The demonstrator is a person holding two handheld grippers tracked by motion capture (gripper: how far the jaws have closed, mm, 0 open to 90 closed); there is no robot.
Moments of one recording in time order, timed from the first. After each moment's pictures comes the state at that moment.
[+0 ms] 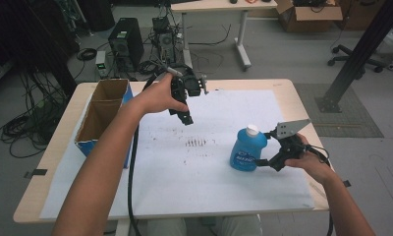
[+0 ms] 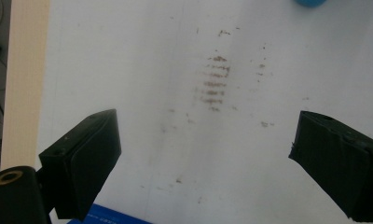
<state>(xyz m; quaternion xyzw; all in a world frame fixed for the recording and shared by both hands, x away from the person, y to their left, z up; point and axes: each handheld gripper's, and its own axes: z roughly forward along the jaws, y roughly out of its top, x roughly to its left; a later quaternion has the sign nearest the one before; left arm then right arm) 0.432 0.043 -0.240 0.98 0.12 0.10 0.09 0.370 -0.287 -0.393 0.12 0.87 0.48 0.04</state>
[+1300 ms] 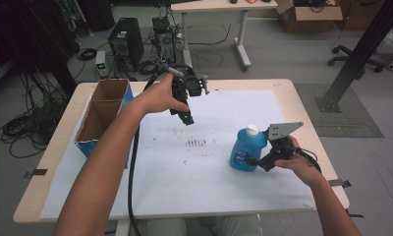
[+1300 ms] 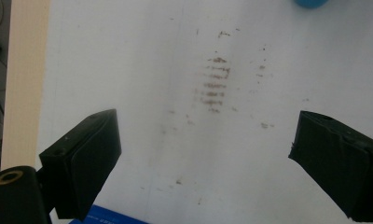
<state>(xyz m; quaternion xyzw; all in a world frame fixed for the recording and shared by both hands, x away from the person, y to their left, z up) 0.432 0.041 -0.241 0.98 0.12 0.10 0.09 0.370 -0.266 -0.405 0.13 0.85 0.50 0.05</state>
